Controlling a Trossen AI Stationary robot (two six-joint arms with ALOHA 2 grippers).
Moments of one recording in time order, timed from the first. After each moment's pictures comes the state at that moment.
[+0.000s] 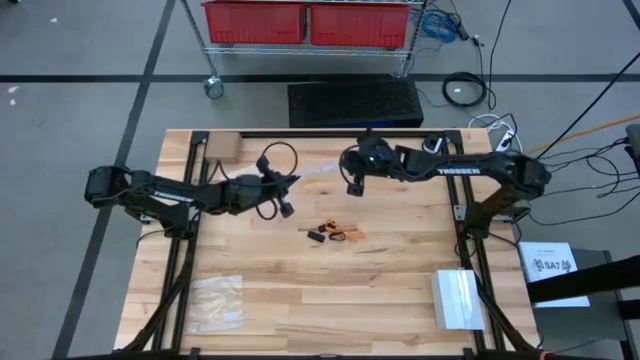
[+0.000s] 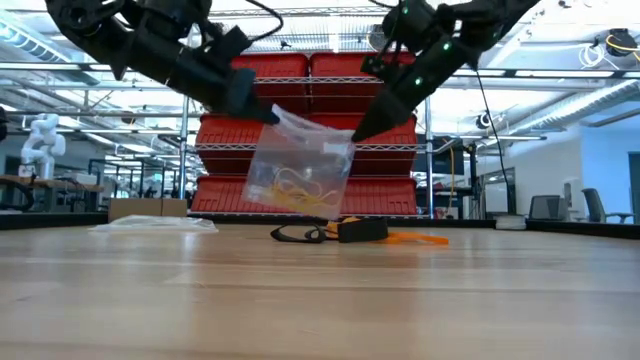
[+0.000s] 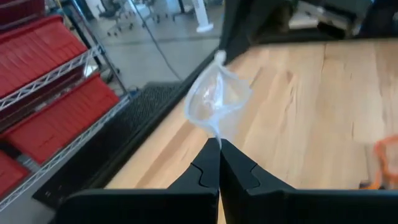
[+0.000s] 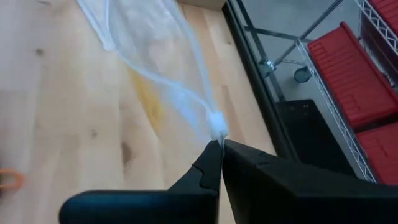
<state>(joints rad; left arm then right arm) 0.11 1.28 0.52 0.46 -0.44 0.14 -0.34 1.55 0.99 -0.06 0.15 -0.33</state>
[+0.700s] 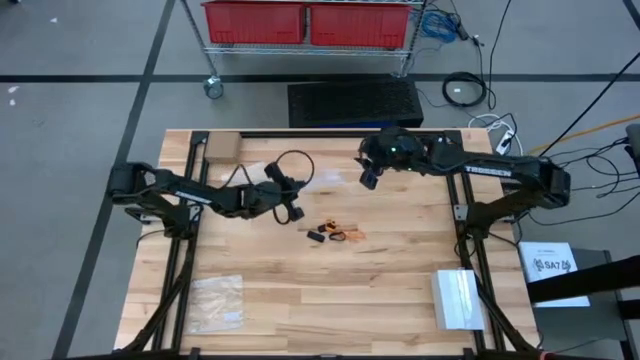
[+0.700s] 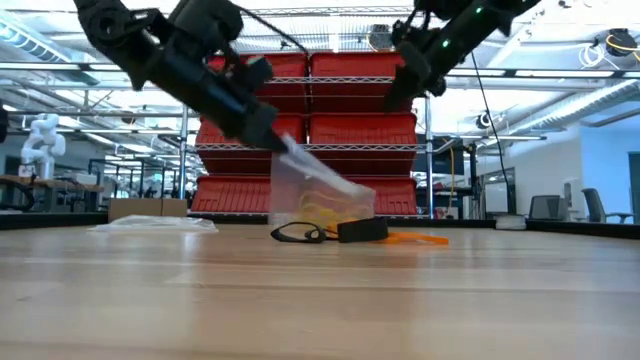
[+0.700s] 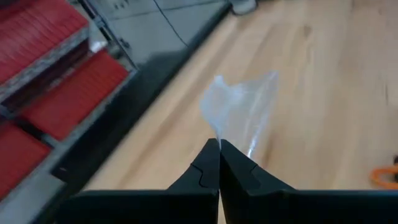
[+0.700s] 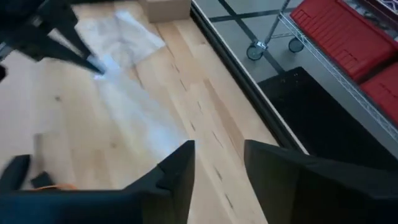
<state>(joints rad) 0.08 1.44 0.62 0.40 -0.54 0.14 -0.35 1.30 1.01 -0.31 0.15 -0.04</state>
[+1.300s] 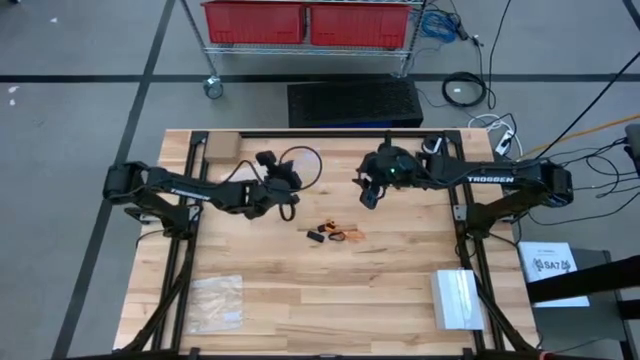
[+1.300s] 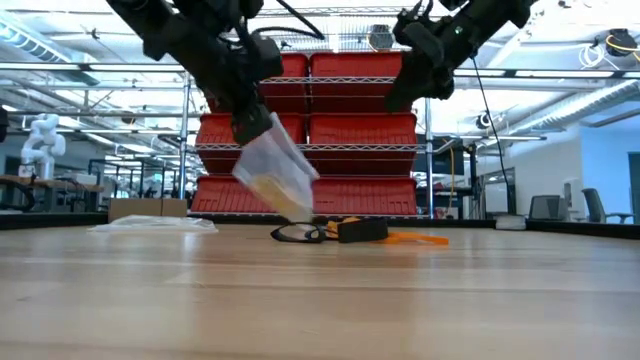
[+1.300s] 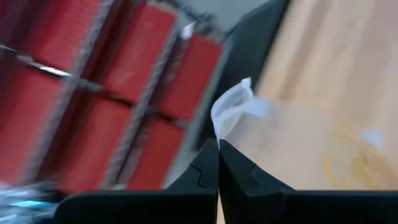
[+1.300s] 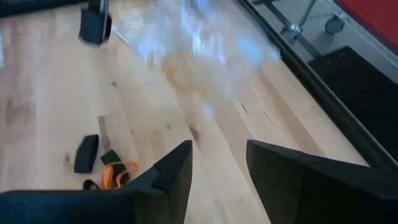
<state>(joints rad) 0.06 1.46 0.80 0.11 -1.01 0.52 -0.21 1.29 0.95 -0.34 0.16 0.12</state>
